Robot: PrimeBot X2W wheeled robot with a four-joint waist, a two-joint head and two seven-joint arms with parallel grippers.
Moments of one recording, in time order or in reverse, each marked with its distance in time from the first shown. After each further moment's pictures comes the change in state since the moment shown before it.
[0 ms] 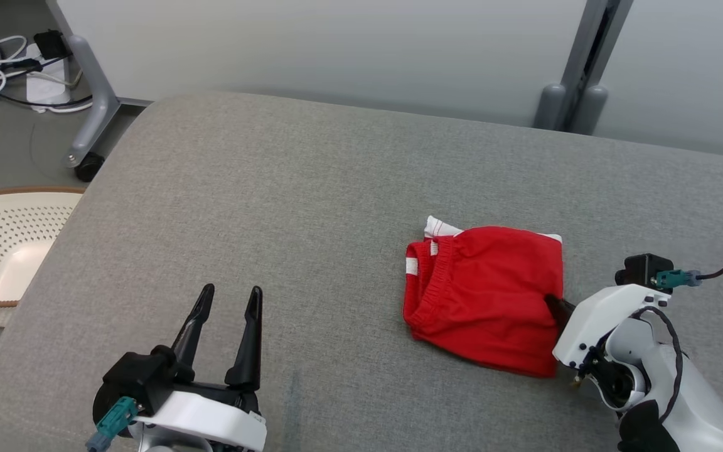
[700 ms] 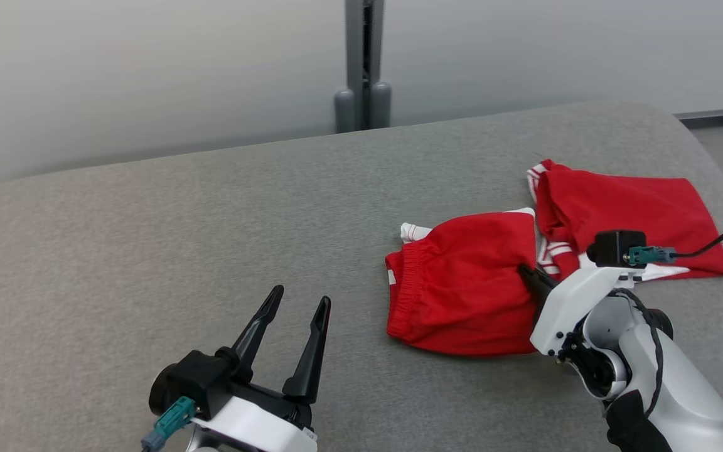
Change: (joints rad) left arm -0.015 -0.028 -0.123 -0.026 0.035 -0.049 0.016; right arm -0.020 -0.040 0.202 -0.108 0.042 0.000 -0.076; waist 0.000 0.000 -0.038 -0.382
